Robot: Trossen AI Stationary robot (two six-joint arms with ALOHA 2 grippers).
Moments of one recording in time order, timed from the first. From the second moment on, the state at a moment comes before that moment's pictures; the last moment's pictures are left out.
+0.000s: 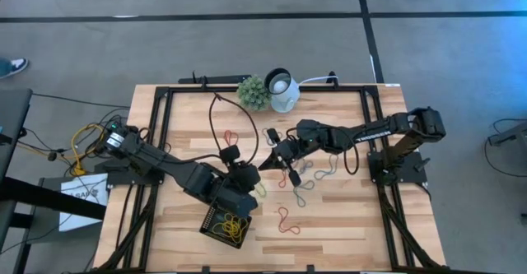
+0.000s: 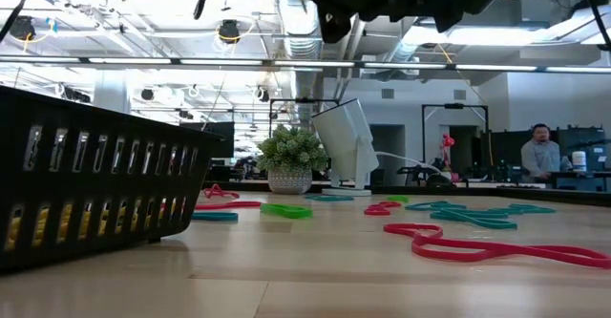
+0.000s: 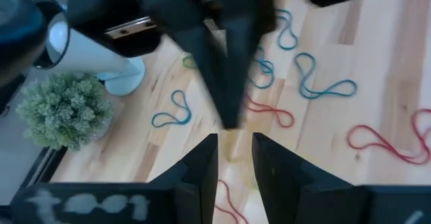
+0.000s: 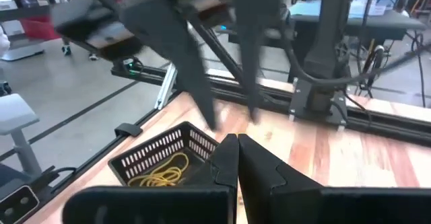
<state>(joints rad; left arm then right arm) -0.45 1.77 1.71 -1.04 -0.74 -0.53 0.02 1.59 0.93 0.46 -0.45 -0.15</state>
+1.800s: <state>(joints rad) -0.45 1.77 1.71 -1.06 -0.71 -0.49 0.01 1.59 0.93 0.48 -0.49 -0.11</state>
